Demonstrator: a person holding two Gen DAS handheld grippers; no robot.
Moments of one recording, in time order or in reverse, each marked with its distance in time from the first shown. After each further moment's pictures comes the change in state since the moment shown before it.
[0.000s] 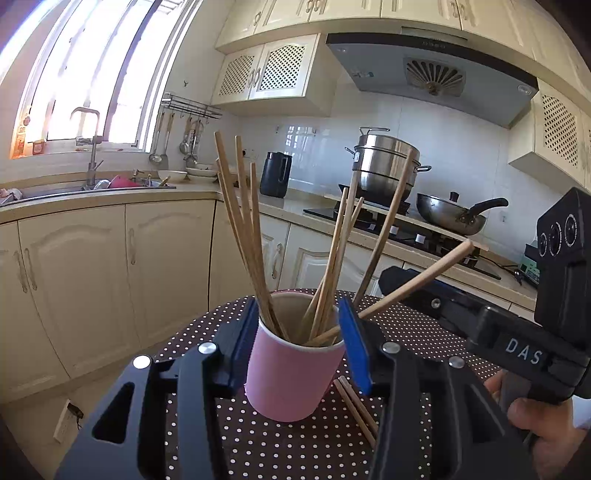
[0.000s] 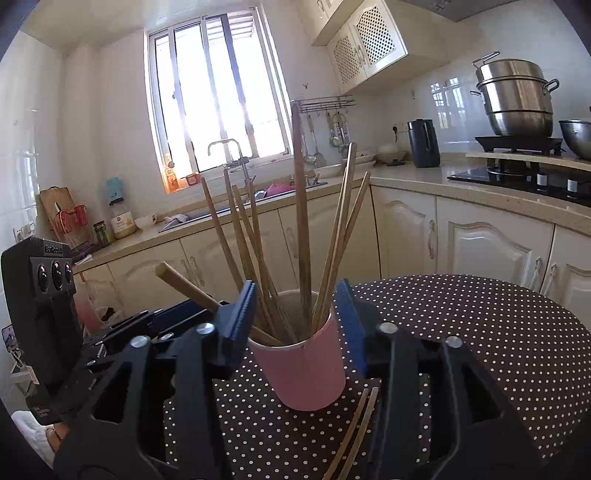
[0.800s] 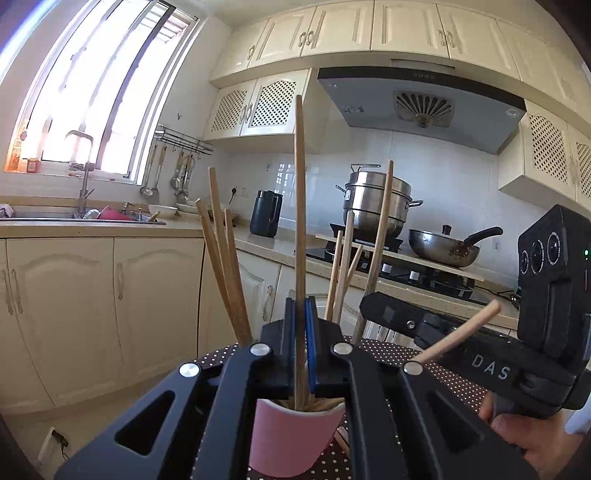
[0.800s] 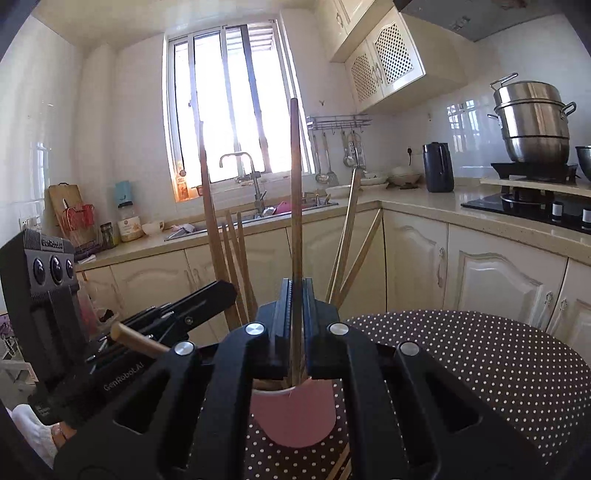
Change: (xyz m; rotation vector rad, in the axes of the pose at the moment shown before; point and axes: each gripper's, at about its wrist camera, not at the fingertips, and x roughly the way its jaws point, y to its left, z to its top) left arm 0.022 -0.006 0.011 0.008 -0.161 -0.041; right arm 0.032 -0.011 0.010 -0.076 -0.027 0.052
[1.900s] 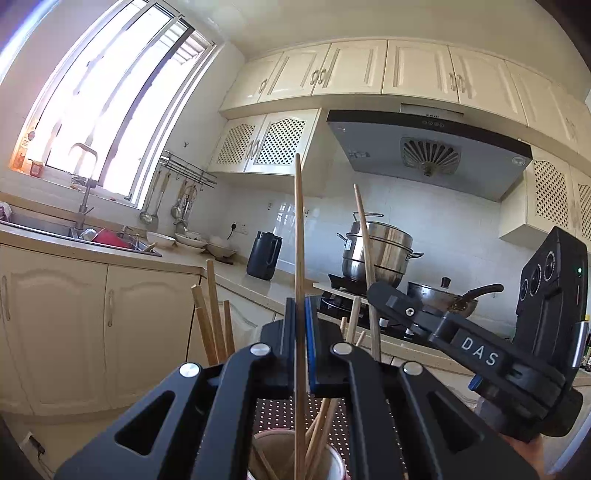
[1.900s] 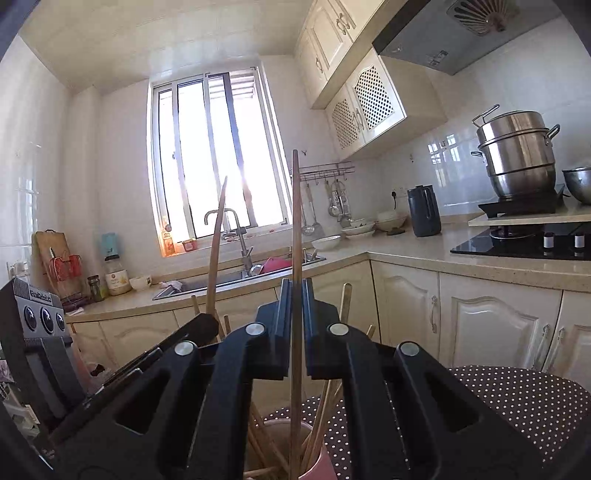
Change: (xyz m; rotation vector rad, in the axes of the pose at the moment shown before) left arm 0.016 0.011 0.047 -0.077 -0.160 -0.027; right arm 0.010 -0.012 0.059 0.057 -0.236 -0.035
